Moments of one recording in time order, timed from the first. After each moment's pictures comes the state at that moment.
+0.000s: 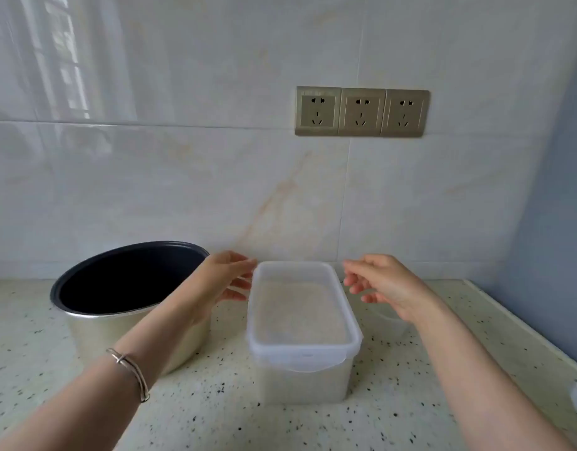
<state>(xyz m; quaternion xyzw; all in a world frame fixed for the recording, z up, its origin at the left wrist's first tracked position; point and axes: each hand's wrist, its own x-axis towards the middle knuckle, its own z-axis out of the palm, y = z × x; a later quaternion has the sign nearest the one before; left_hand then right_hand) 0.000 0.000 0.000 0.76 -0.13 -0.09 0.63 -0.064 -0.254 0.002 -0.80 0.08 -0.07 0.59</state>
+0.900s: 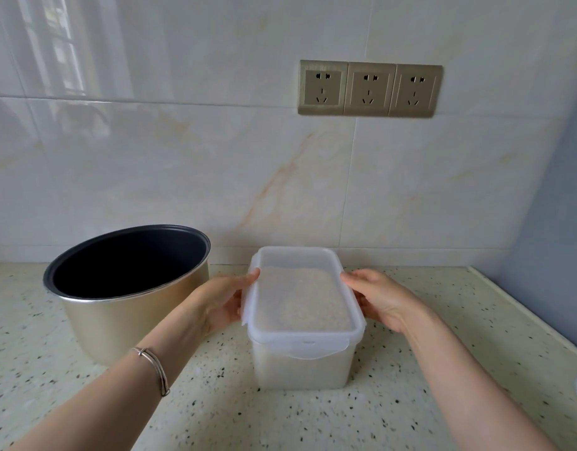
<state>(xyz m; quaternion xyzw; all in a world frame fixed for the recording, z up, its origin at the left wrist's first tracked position) 0.011 -0.005 -0.045 0.67 0.01 -0.23 0.71 -0.055 -0.247 -0.040 -0.74 0.13 0.00 0.66</state>
